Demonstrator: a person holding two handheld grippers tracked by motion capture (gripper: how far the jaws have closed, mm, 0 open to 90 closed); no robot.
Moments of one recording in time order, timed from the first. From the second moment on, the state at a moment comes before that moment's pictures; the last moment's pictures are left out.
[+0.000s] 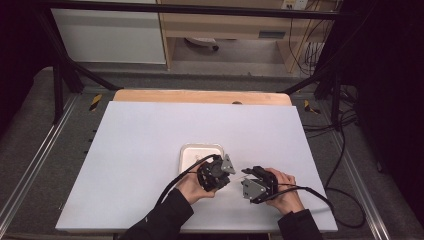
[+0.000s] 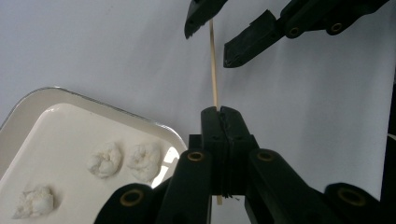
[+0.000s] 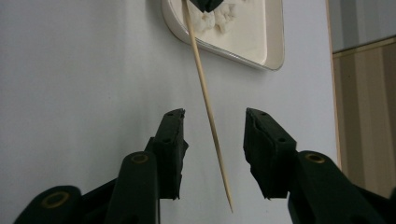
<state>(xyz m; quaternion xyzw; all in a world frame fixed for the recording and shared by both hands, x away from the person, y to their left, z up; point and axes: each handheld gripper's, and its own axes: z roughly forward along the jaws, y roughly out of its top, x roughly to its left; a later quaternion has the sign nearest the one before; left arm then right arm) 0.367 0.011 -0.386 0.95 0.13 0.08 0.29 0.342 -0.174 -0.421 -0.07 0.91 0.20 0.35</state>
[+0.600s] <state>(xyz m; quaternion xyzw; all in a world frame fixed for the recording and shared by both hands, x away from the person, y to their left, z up) 0.365 0.014 -0.384 0.95 0.13 0.07 0.29 0.343 -0.175 -0.424 -0.11 0.92 0.17 0.34</state>
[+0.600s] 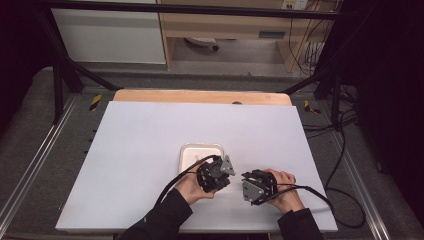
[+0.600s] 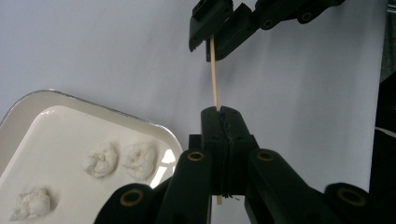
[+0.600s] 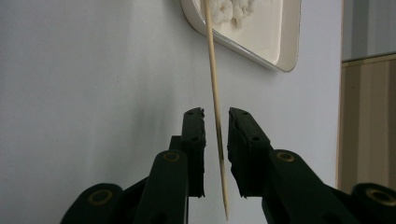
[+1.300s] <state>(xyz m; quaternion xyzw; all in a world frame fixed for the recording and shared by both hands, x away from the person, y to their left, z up) 0.371 0.022 -0.386 0.95 0.14 0.07 0.28 0.342 -0.176 -0.423 -0.13 0.92 0.15 0.35</state>
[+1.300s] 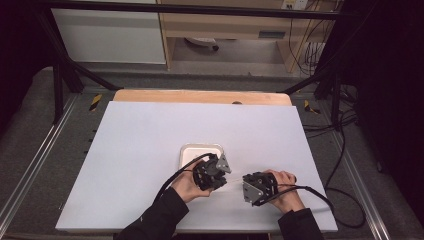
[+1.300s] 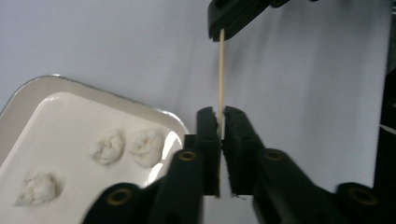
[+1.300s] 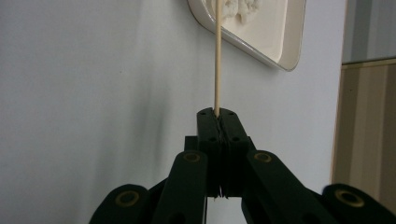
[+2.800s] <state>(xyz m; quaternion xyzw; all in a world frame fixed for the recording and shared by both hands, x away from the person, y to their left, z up) 0.373 0.047 -0.392 0.96 0.15 0.08 0.23 0.347 -0.192 -0.411 0.01 0.92 0.24 0.32</state>
